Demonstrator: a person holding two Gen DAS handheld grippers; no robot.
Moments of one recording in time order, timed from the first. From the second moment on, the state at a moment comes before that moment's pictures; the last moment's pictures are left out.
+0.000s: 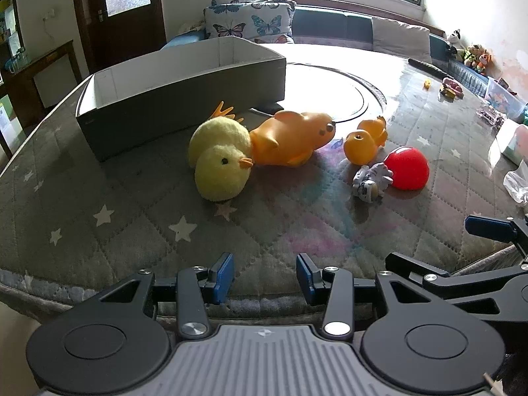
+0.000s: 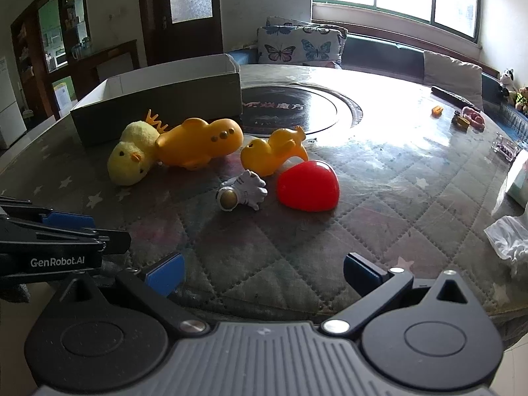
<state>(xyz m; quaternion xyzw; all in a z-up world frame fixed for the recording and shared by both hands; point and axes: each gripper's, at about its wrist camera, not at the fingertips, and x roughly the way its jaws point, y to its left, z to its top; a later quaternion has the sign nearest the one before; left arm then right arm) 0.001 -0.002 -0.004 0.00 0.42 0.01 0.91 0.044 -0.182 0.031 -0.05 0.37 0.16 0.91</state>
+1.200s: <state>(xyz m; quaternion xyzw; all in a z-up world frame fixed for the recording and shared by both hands) 0.018 0.005 -0.003 0.00 0.43 0.02 0.90 0.060 -0.173 0.029 -0.05 0.38 0.17 0.91</state>
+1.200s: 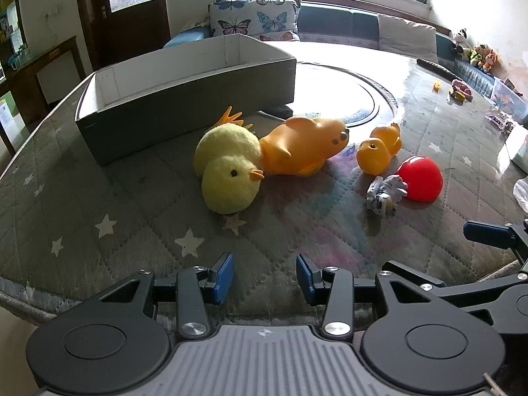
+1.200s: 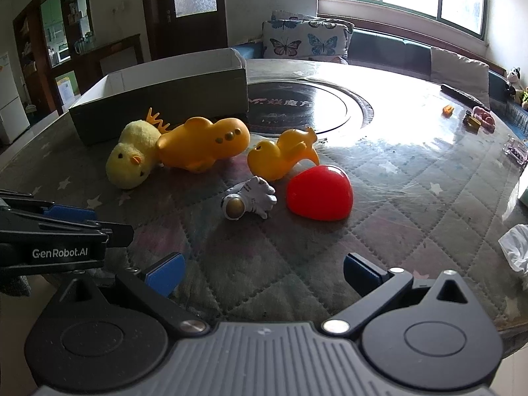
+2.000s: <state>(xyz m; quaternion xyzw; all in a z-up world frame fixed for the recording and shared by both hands) 0.032 0.012 -0.003 -0.01 0.43 0.02 0.90 0.075 -0.165 0.027 -0.05 0.39 0.19 0.90</state>
